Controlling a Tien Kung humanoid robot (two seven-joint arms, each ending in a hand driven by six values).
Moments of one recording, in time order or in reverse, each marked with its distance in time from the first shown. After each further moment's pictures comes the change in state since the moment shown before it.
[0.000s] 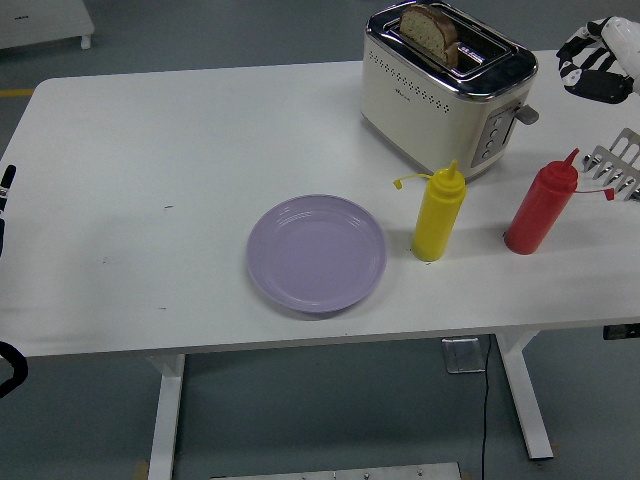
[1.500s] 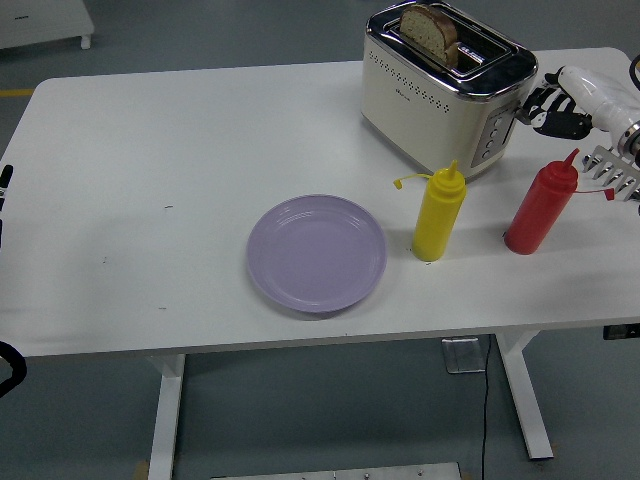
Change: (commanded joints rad) left arm -0.001 -0.002 -0.008 0.002 0.000 -0.001 0.001; right arm 0.060 0.048 -0.150 -0.115 0.032 0.054 0.028
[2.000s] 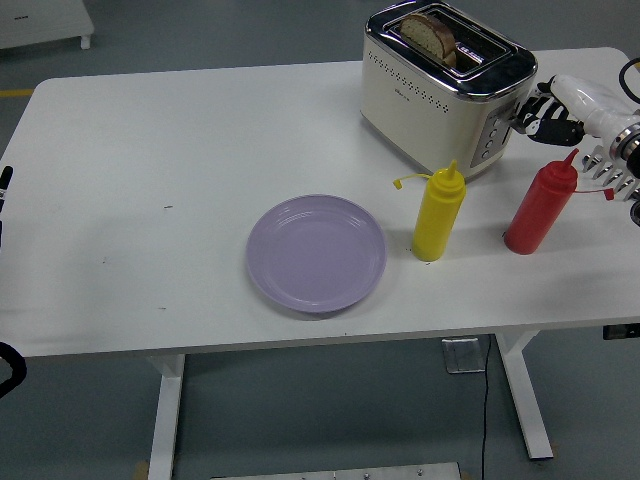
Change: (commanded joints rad) left arm 0.001 -0.002 -0.002 0.004 0.000 0.000 0.001; right arm 0.016 0.017 -0.039 -0.028 0.008 0.012 0.001
